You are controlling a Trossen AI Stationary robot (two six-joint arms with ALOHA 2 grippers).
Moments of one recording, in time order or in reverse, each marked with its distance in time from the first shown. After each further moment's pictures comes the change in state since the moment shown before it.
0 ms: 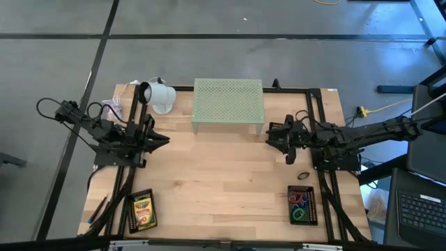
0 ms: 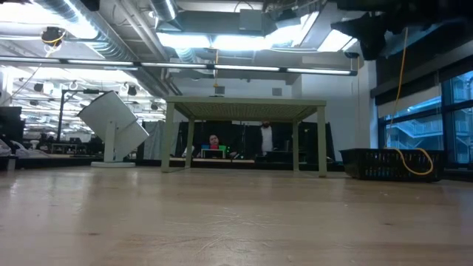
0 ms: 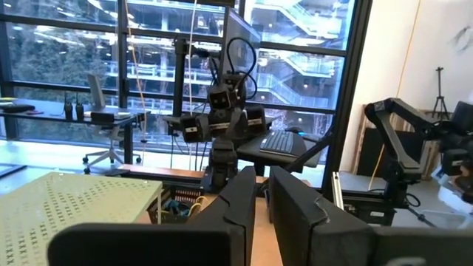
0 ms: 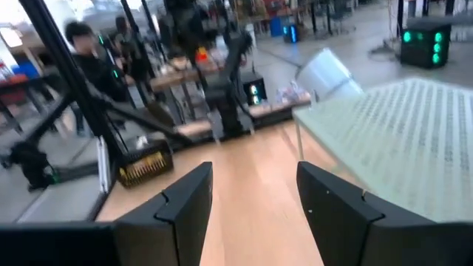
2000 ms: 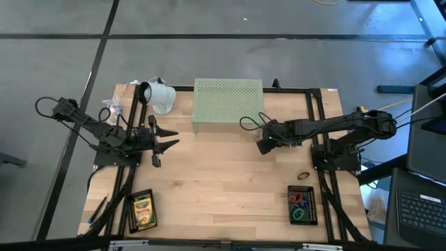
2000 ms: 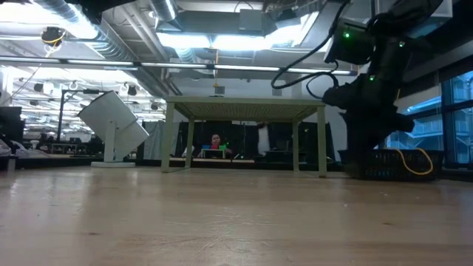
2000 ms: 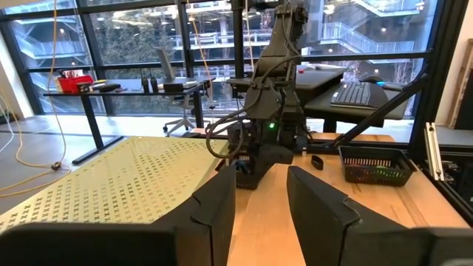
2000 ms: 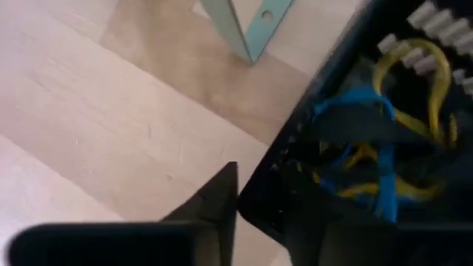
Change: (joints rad) left arm 0.000 0.156 0.001 -0.027 -0.238 0.050; right arm -0.257 0.666 0.269 -0.777 -0.079 0.656
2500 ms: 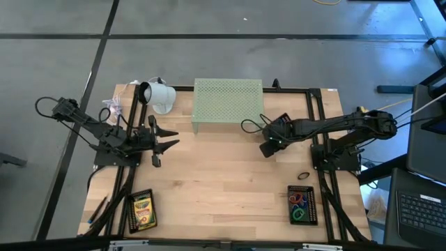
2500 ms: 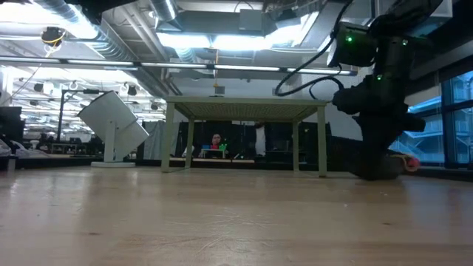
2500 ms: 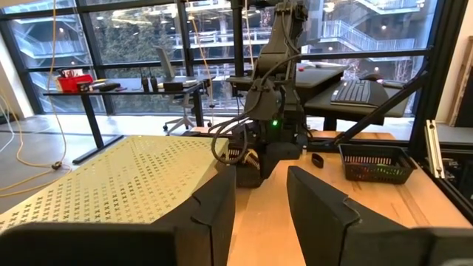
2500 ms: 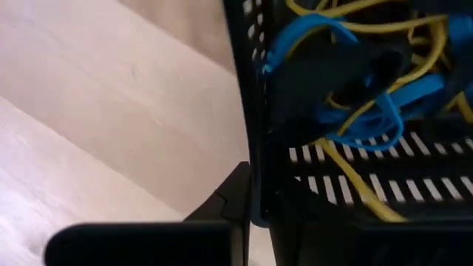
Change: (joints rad) left arm 0.000 0.000 0.000 -0.007 0.001 0.000; right arm 0.003 -0.002 0.002 -0.092 -0.118 -0.003
